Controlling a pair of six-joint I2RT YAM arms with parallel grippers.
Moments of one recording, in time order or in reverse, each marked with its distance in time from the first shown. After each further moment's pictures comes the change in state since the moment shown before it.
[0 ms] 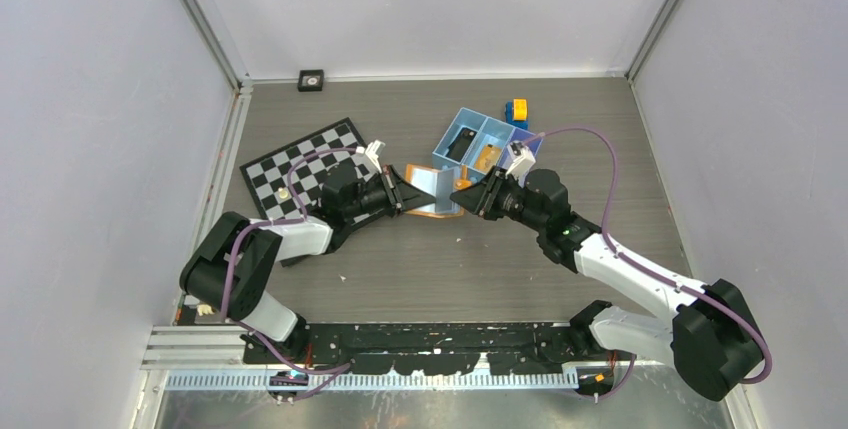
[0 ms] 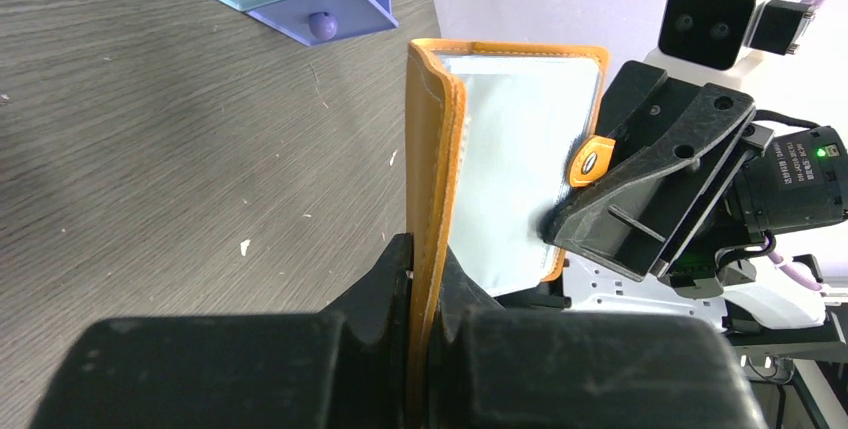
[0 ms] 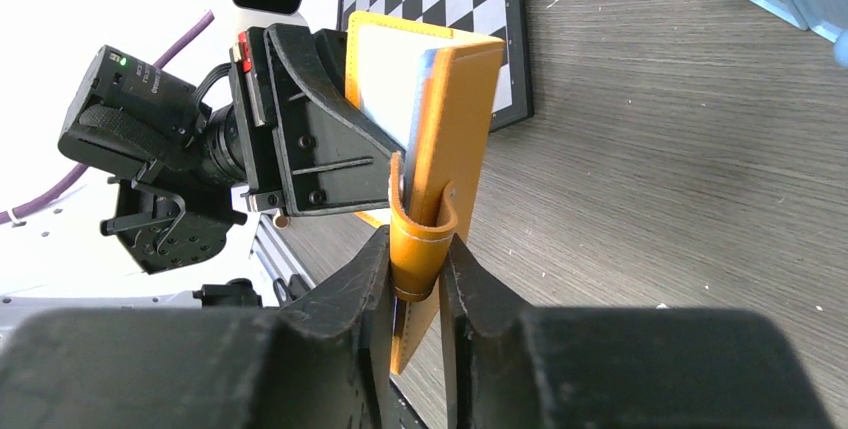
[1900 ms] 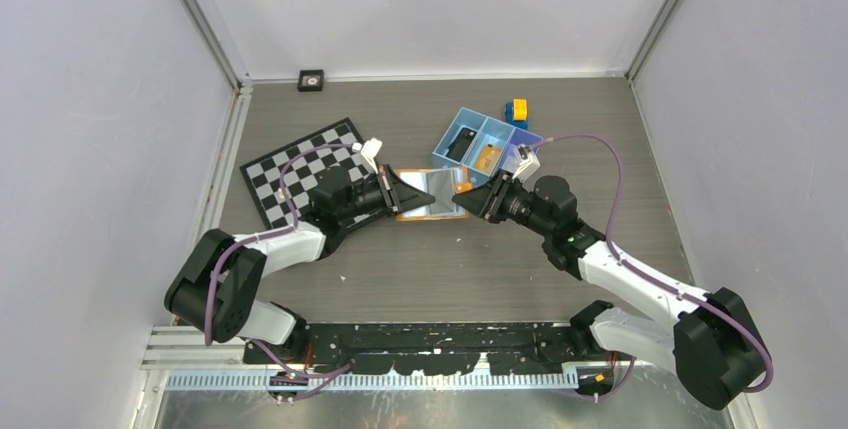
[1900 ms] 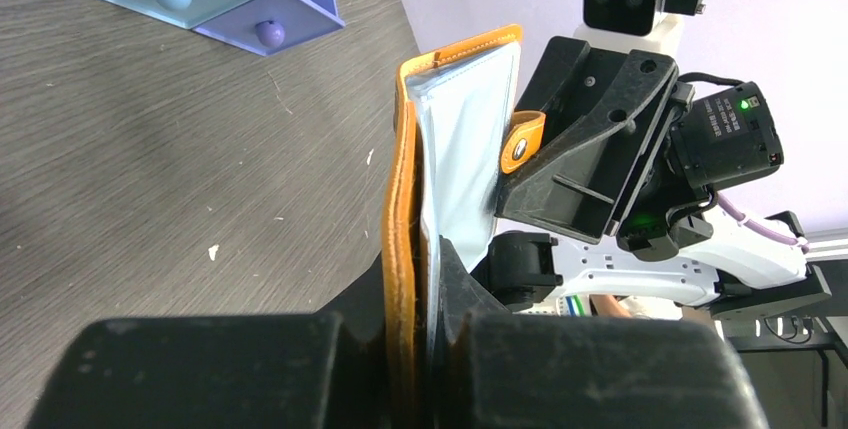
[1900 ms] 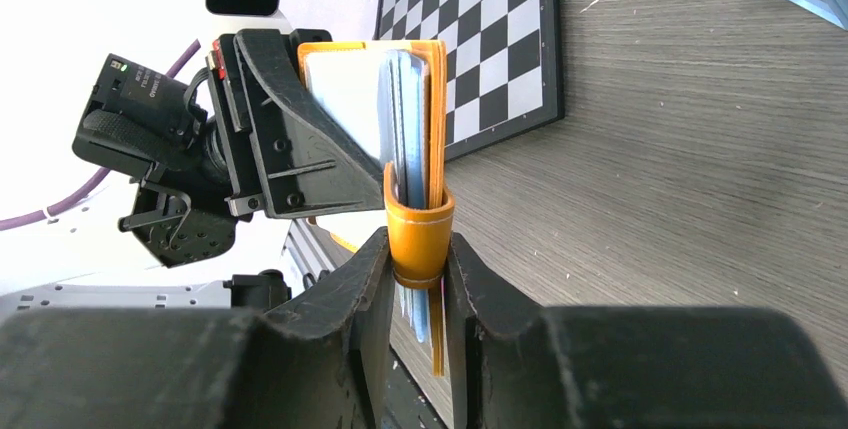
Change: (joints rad) left arm -0.004 -0.116 -0.023 -0.014 0.009 0.051; right arm -0.031 -0.038 -0.069 0.106 -0.066 0.048
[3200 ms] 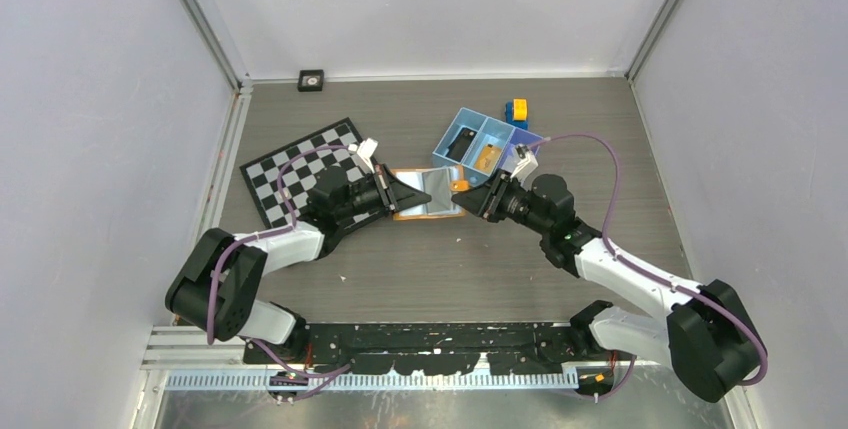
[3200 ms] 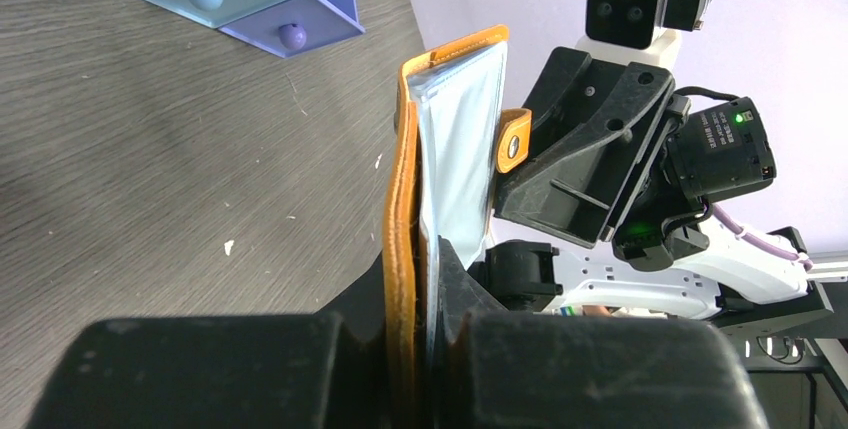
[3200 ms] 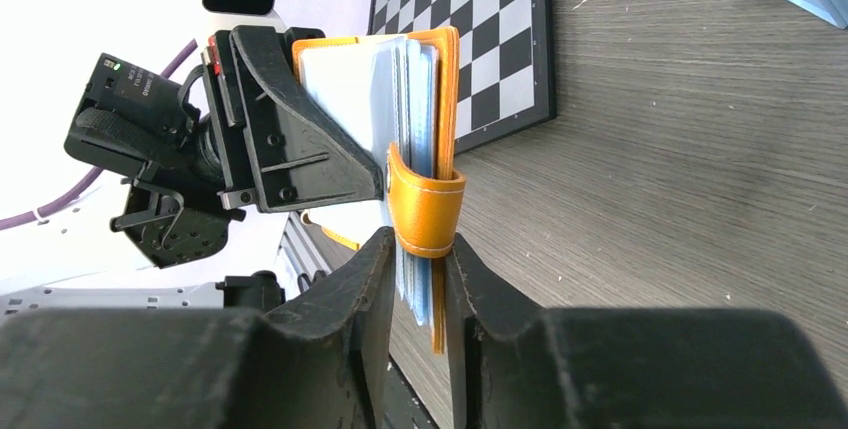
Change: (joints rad) left arm 0.023 0.006 -0.010 0.000 0.000 -0.024; right arm -0.007 0.031 -0.005 0.027 -0.012 0.000
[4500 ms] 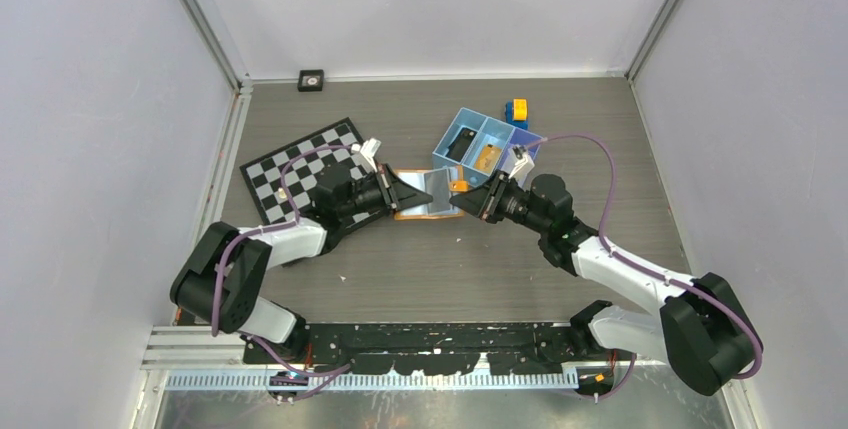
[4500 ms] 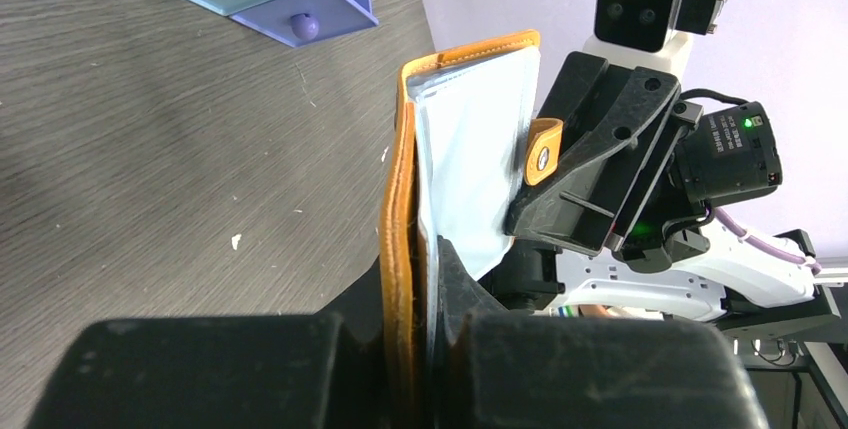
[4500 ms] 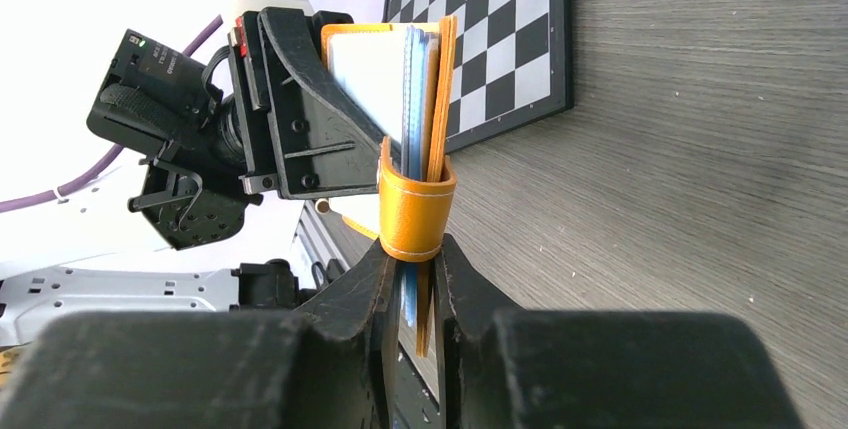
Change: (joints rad) left arm 0.006 0.032 0.016 -0.026 0.012 0.001; right arm -0.006 0.041 -0.008 0.060 -0.057 0.028
